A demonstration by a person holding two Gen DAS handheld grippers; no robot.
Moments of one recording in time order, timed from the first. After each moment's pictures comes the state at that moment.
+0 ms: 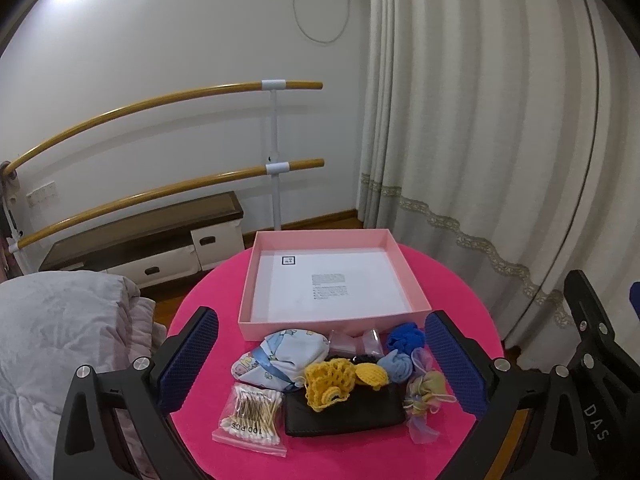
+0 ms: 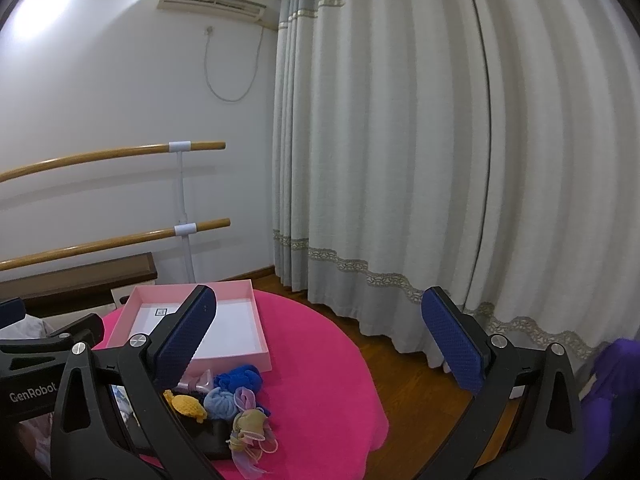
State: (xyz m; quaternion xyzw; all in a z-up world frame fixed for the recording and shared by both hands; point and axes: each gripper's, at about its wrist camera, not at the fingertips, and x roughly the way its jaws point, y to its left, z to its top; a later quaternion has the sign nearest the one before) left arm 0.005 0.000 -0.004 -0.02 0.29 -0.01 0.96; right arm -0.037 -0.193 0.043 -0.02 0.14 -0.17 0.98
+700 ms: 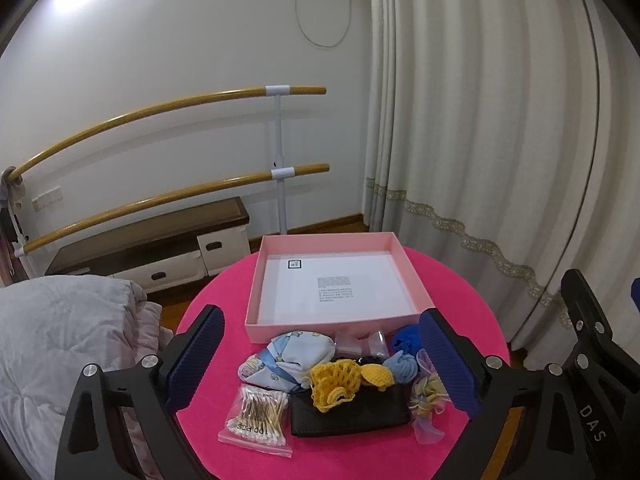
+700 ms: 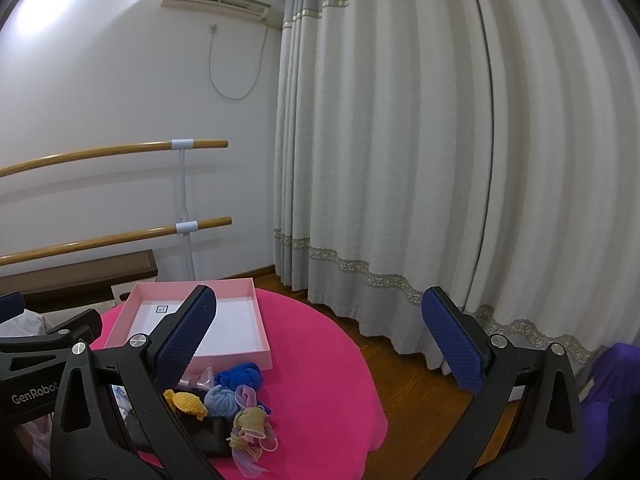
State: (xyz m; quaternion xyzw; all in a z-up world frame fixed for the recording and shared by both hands) left arm 0.003 -0.006 -0.003 -0.01 0.28 0.00 0.96; right arm -0.037 -0.188 0.035 -0.03 0.14 -0.17 0.98
